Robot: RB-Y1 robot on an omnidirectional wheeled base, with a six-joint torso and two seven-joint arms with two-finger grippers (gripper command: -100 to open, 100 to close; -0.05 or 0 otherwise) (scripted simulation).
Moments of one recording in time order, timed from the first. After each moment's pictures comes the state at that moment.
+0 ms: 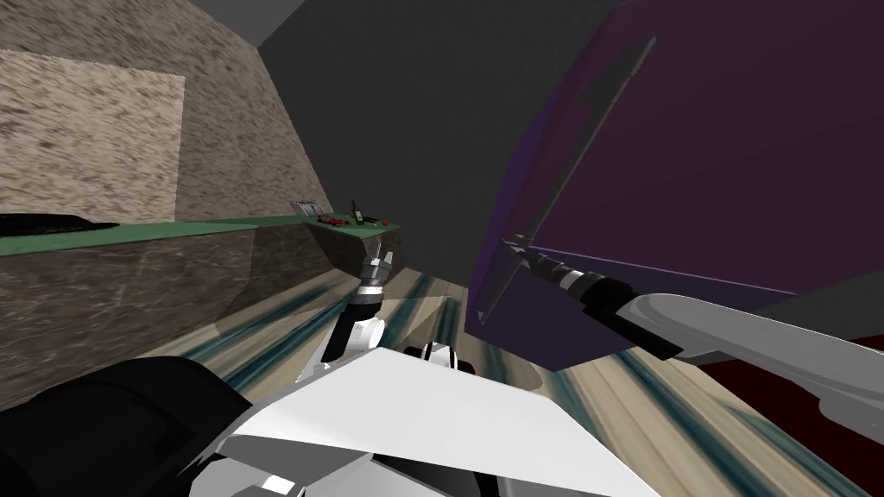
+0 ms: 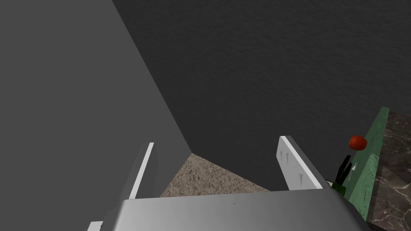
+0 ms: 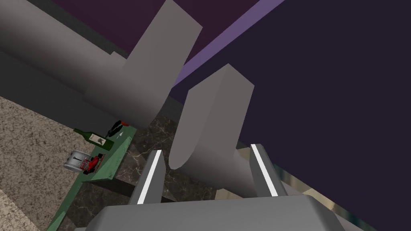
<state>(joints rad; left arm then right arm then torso) 0.47 -0.02 0.02 -2.33 0.02 -0.37 0.02 0.37 -1.63 -0.19 -2.18 0.64 0.13 1.71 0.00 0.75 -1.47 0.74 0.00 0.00</state>
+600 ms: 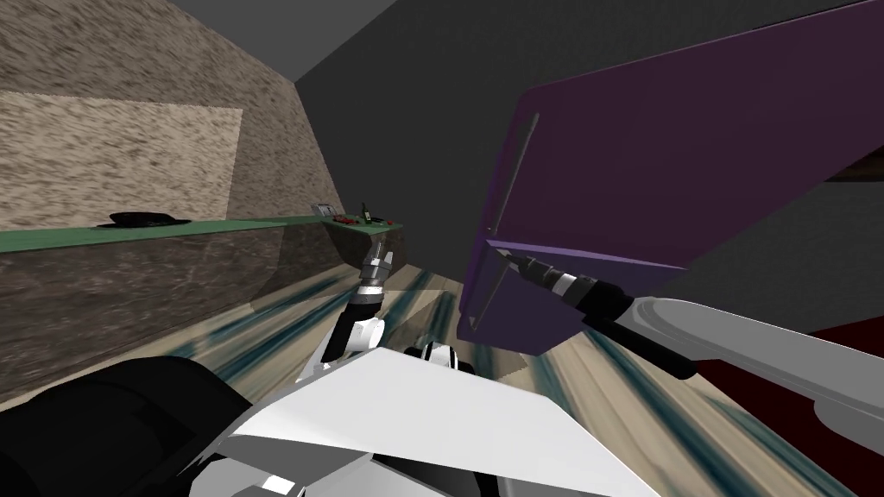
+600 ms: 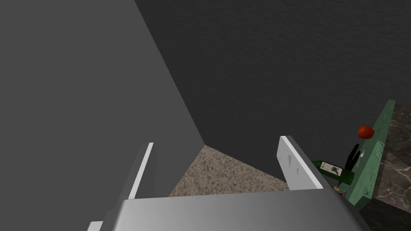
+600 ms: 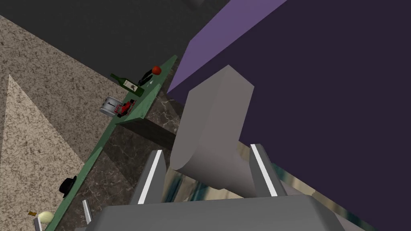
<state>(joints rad) 0.47 -0.02 0.02 -2.33 0.02 -0.37 0.02 0.37 -1.62 -0.20 -2.30 0.64 0.06 1.74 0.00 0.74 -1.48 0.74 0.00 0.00</state>
